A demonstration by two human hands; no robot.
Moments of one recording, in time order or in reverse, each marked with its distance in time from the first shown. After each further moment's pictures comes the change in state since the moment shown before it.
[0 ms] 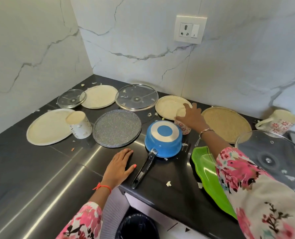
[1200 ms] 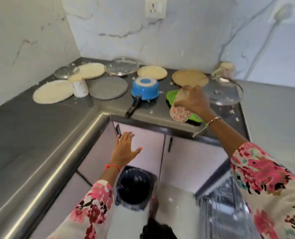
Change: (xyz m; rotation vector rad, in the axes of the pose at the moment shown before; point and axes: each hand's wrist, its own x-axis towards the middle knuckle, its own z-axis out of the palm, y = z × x) left_hand -0.219 0.101 0.019 -0.077 0.038 0.046; right_hand -0.339 0.025 -0.030 0.165 0.265 0.062
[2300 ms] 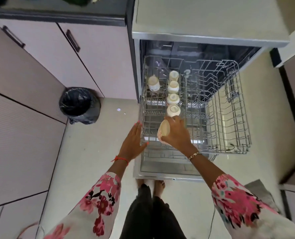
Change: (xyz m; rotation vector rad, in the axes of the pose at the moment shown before) left_hand -0.375 0.369 0.229 -0.196 -0.481 0.131; right_hand -0.524 0.367 -0.031 -0.062 -0.380 0.284
